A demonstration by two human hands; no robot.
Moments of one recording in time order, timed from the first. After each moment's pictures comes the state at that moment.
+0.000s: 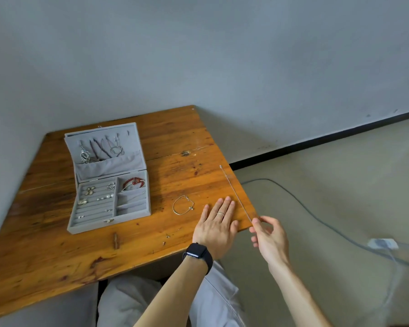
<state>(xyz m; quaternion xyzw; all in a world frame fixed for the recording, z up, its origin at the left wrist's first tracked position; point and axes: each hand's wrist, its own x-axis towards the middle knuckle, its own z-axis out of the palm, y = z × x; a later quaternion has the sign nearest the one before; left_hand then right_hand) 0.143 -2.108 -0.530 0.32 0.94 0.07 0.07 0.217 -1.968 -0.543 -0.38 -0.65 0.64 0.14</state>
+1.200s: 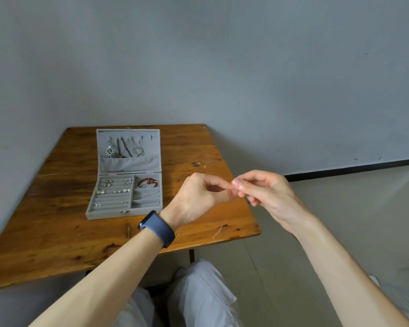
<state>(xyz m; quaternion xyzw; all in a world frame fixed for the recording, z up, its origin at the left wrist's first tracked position) 0.155 -2.191 -0.341 0.32 0.76 0.55 0.09 0.212 -2.002 -0.326 0.01 -0.78 0.63 0.04</state>
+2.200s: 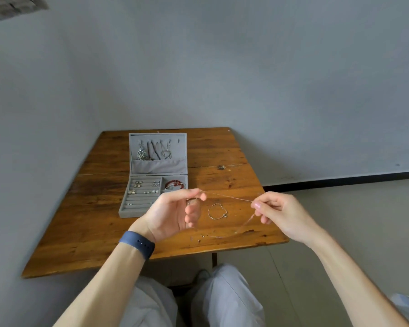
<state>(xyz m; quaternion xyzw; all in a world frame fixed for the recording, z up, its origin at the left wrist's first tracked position) 0.143 -2.288 -0.366 0.13 0.46 0.79 0.38 0.199 -2.004 -0.373 0.03 -0.87 0.50 0.01</state>
